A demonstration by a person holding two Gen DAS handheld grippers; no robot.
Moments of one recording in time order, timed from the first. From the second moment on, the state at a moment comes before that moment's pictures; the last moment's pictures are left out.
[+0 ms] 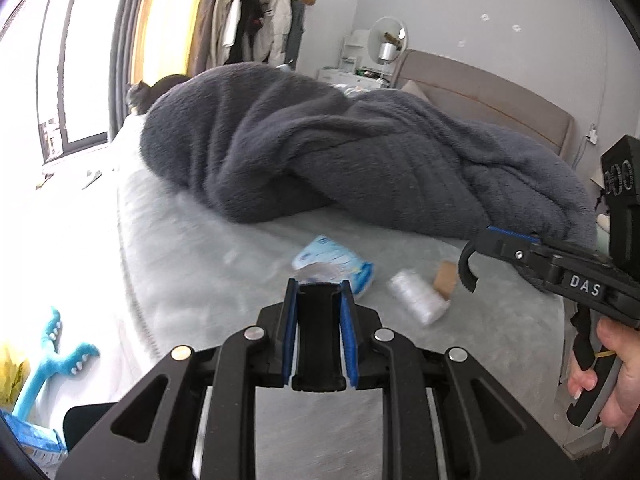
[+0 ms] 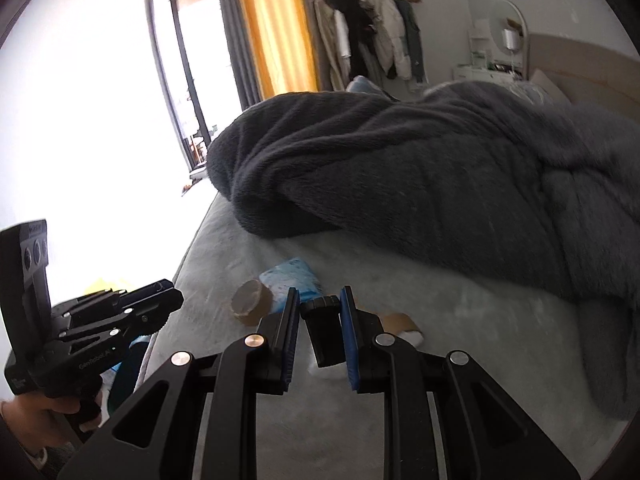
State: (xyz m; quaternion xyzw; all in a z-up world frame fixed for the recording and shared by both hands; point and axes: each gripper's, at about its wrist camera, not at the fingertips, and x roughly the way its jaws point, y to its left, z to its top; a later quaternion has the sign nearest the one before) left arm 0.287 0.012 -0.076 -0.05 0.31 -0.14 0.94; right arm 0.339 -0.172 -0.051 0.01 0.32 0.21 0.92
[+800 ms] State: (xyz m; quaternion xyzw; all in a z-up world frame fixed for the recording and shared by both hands) left arm 0.279 0.120 -0.109 -0.06 0.40 -0.08 0.91; right arm 0.336 -0.027 -0.055 -0.04 0.33 0.30 0.89
